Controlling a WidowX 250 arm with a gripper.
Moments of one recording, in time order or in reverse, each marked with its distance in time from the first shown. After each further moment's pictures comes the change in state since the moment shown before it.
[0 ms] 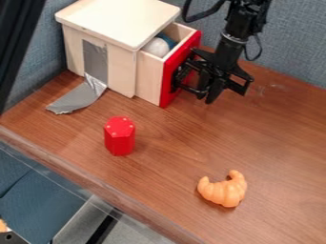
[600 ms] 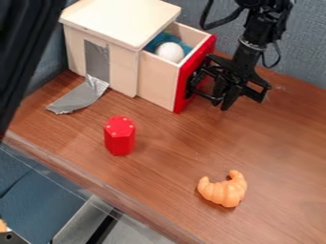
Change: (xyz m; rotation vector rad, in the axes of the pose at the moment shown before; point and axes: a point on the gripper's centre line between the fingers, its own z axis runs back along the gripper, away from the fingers) arm 0.001 -0.025 0.000 -0.005 0.010 -0.018
